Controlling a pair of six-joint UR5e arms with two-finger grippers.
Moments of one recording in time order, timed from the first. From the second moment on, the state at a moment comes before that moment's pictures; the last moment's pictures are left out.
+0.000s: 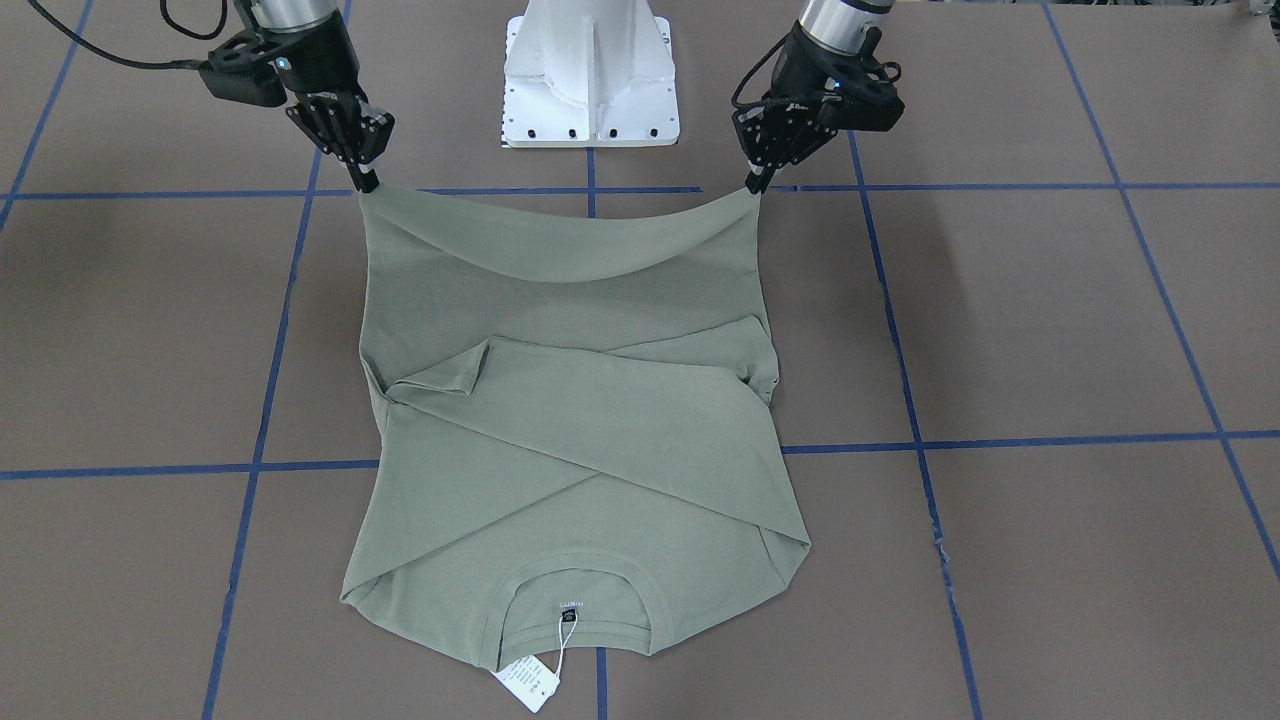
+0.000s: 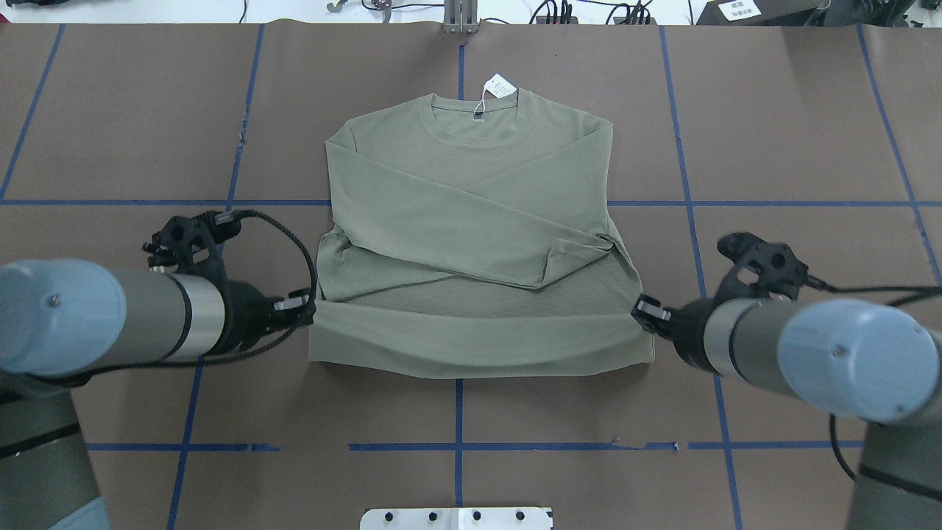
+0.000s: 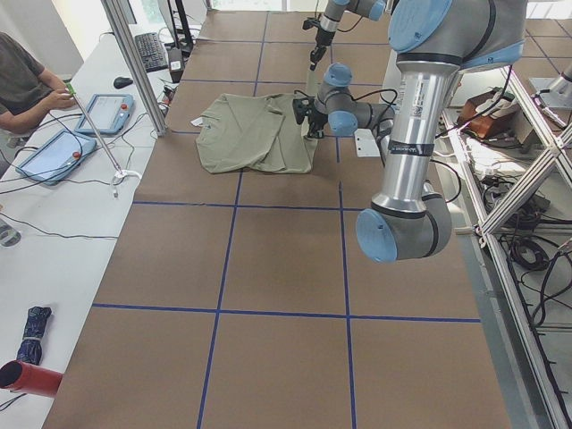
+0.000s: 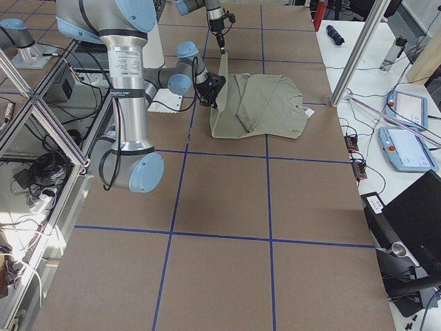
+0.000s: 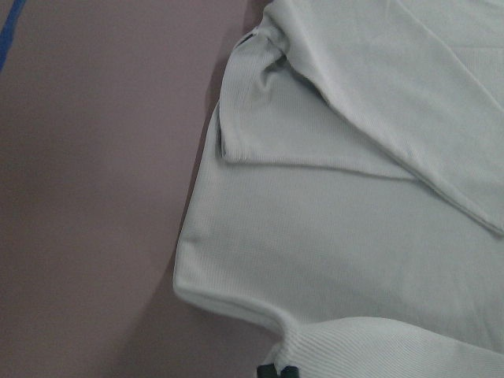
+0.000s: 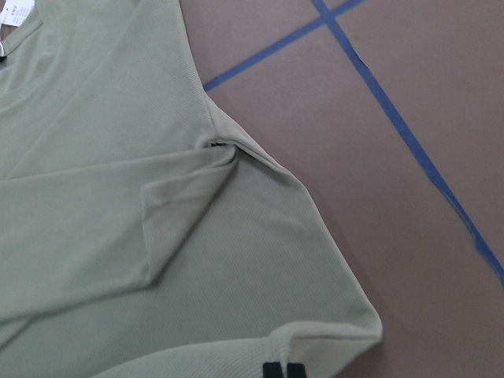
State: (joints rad) left arm -0.49 -1.83 -2.16 -1.80 -1.70 -1.57; right arm 0.43 -1.40 2.27 -1.56 1.57 1.75
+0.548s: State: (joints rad) left arm -0.69 -2.02 -1.87 -1.82 -1.71 -1.44; right arm 0.72 -1.14 1.94 -1.62 1.70 1.45
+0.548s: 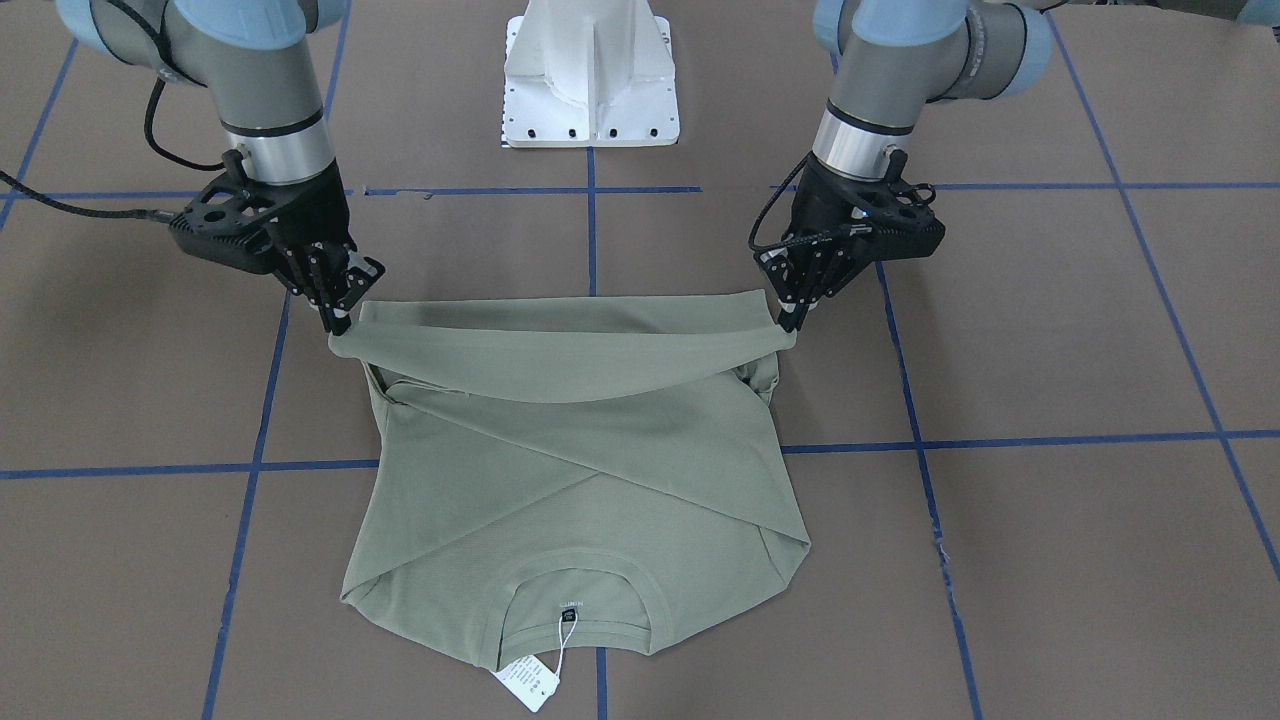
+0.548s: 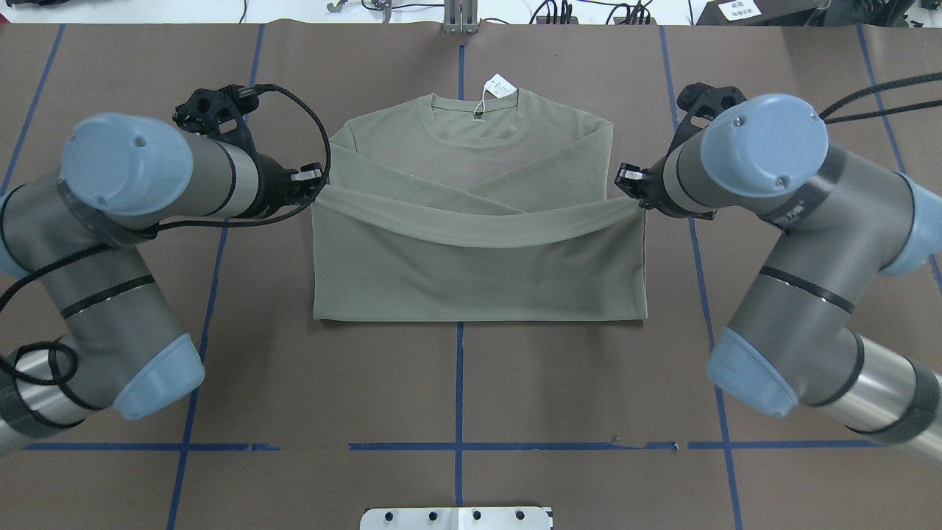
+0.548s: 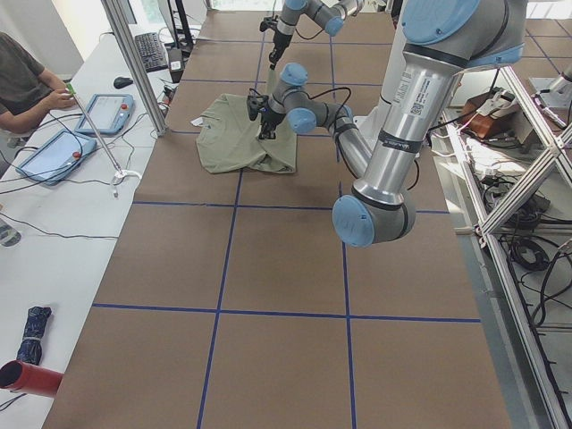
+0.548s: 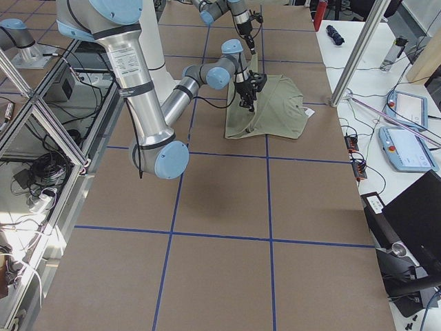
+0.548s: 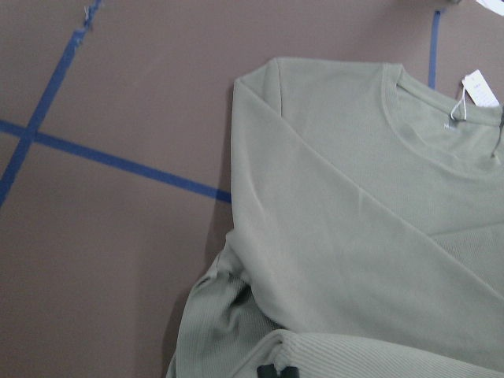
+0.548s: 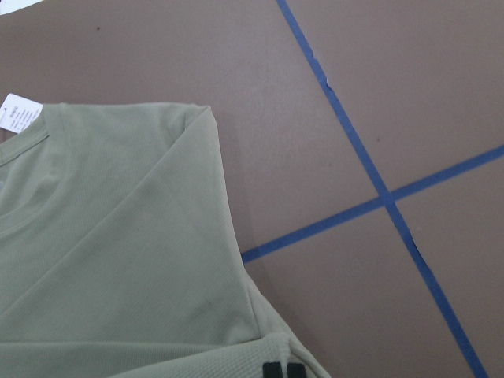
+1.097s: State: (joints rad) left arm -0.78 -2.13 -1.58 -2.01 -1.70 -1.40; right arm 0.80 -0.95 1.57 -1.50 1.74 1.38
